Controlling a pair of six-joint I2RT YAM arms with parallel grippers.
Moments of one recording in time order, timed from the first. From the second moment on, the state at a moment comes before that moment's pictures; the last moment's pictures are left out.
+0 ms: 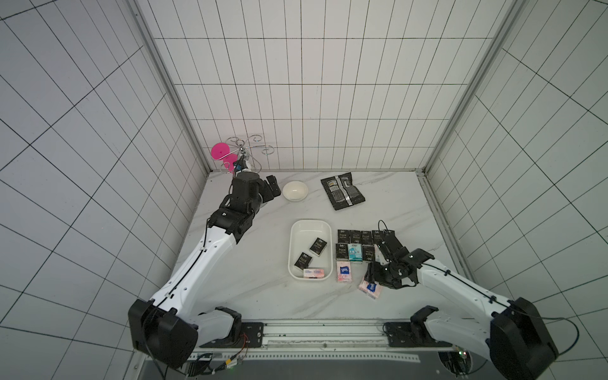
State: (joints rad) left arm -0.33 1.24 1.19 -0.37 -0.23 -0.55; right arm 0.60 1.10 0.56 -0.76 -0.19 0.64
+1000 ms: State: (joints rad) left arm -0.33 1.24 1.17 -0.37 -0.23 -0.55; right arm 0.67 1.11 0.55 -0.80 -0.23 0.63
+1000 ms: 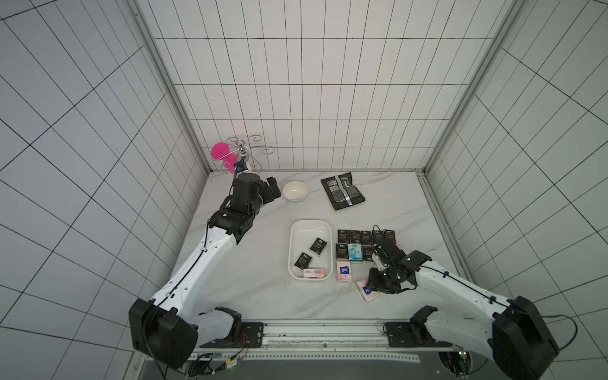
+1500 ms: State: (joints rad) left arm -0.33 1.24 1.17 -0.37 -0.23 -0.55; right arm 0.67 1.14 0.57 -0.75 -0.16 0.67
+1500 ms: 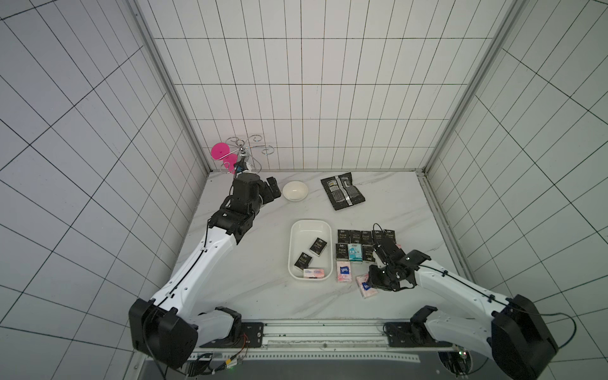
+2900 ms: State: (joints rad) left arm -0.33 1.23 1.17 -0.37 -0.23 -0.55; right arm 0.66 1.18 0.67 -0.78 -0.09 0.64
